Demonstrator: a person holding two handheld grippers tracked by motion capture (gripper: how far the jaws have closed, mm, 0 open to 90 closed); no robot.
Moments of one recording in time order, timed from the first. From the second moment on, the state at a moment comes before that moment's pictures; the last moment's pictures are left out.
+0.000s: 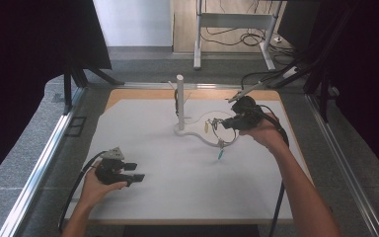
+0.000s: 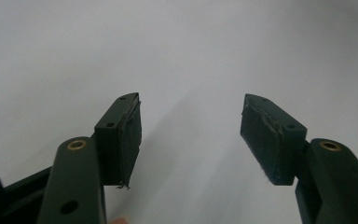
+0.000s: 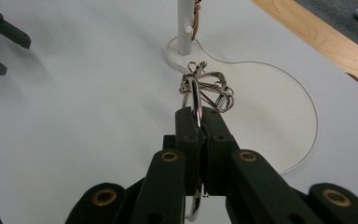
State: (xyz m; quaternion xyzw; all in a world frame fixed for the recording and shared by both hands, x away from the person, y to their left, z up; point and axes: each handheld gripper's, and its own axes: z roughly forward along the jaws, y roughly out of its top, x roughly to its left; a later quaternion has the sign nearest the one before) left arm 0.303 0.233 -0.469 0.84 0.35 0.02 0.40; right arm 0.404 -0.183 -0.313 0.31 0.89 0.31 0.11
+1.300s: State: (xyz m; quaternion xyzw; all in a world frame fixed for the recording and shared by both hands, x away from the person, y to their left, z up) left arm 0.304 0.235 -0.468 0.85 0.35 0.02 0.40; right arm 0.440 -0.168 -0.294 0.34 0.88 0.32 0.11
